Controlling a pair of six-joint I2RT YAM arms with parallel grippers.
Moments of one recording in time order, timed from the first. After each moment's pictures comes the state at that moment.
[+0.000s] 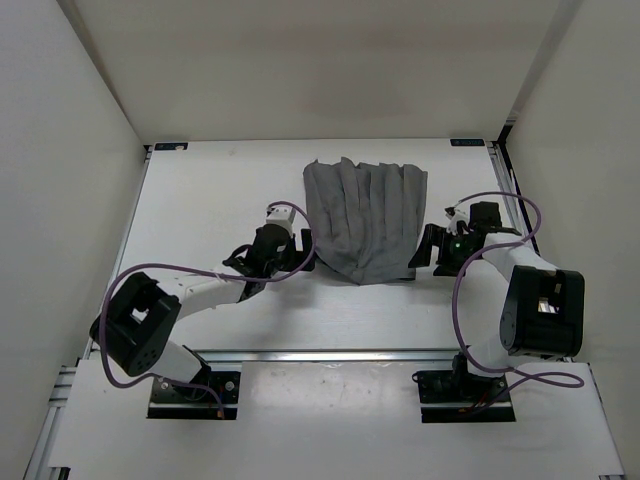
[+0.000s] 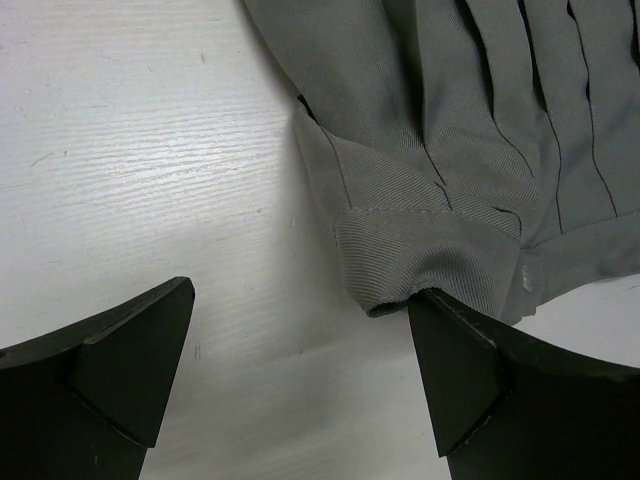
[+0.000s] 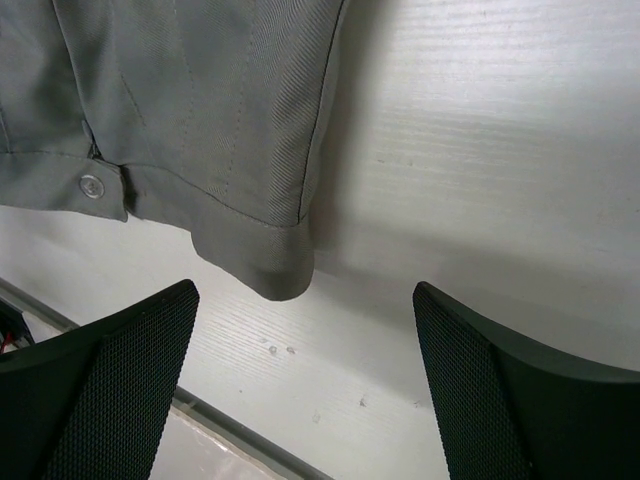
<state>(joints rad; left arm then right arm) -0.67 1.46 0.67 0.22 -0.19 -0.46 -0.08 1.50 0.83 -0.51 -0.55 0.08</state>
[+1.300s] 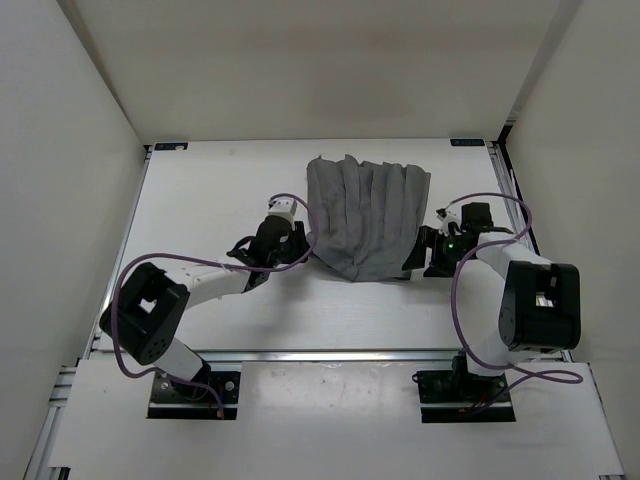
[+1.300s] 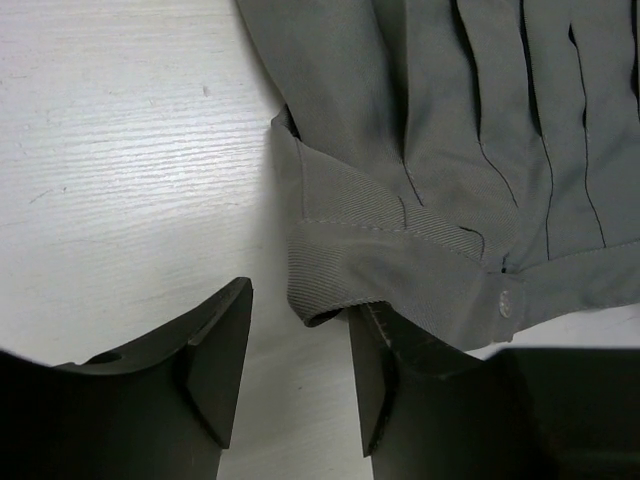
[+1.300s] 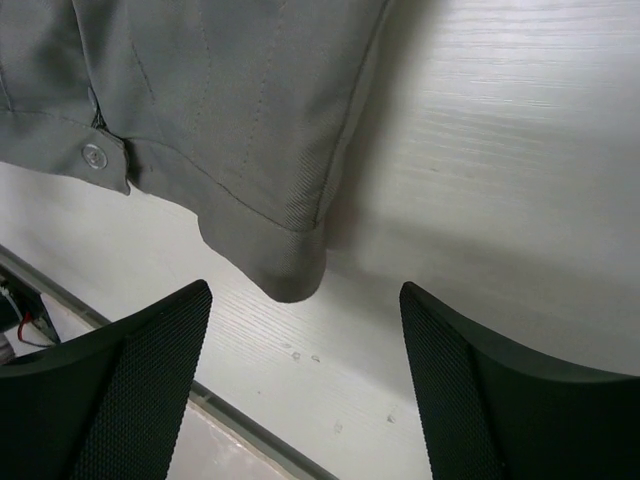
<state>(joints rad) -0.64 1.53 0.74 0.21 -0.17 -0.46 -0.04 1.52 0.82 -0.49 -0.59 0.11</state>
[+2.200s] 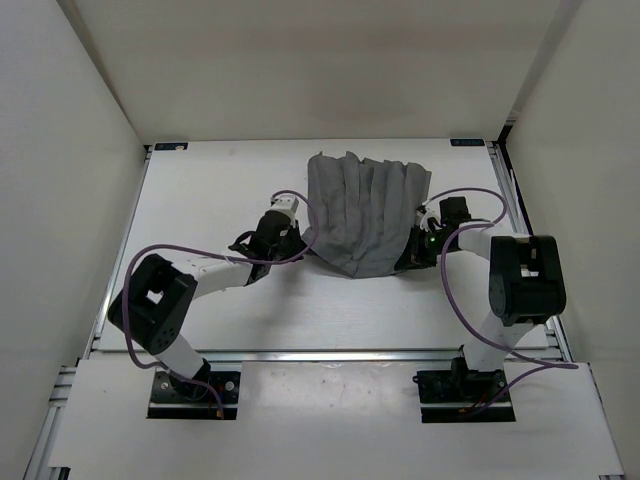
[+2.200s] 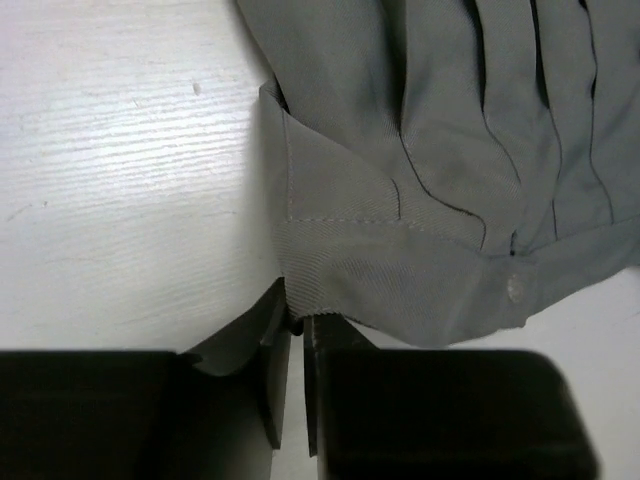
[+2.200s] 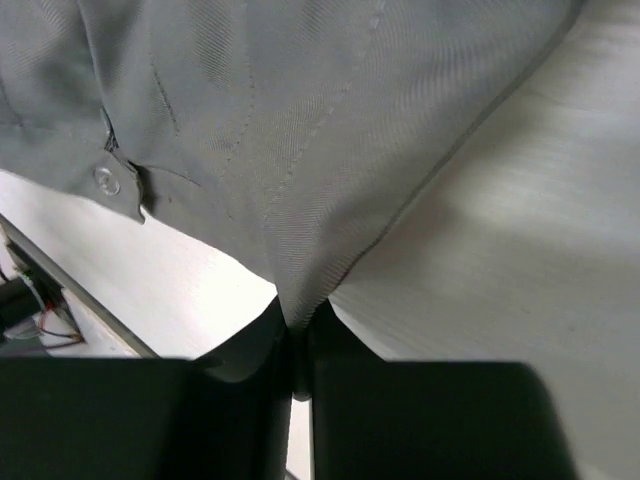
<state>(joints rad) -0.61 1.60 0.78 0.20 -0.09 -0.46 0.07 1.72 0.91 -0.40 -0.65 0.17</state>
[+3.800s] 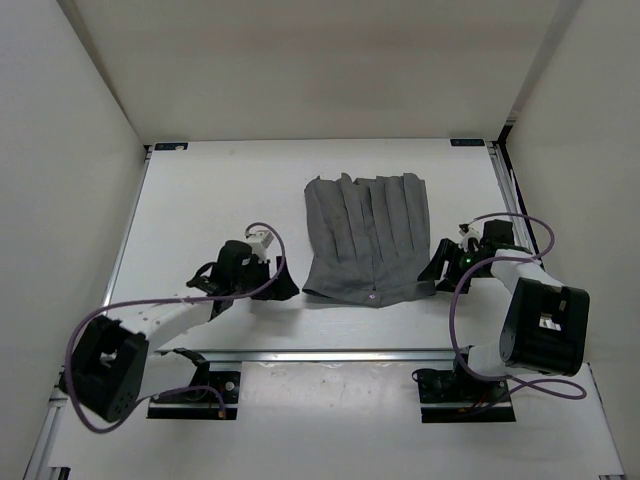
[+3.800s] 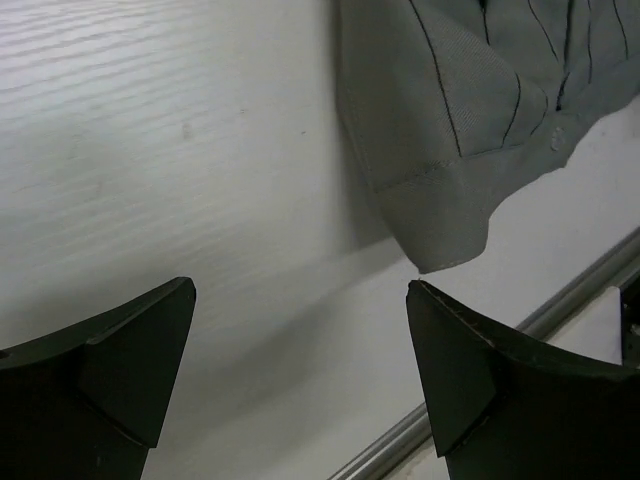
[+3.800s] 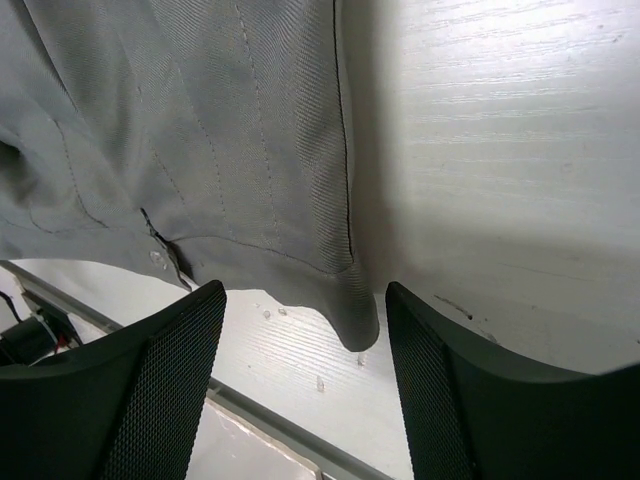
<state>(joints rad) -0.48 1.15 0.44 0.00 0.25 -0.45 -0.19 1.41 0.69 -0.52 -0.61 0.13</state>
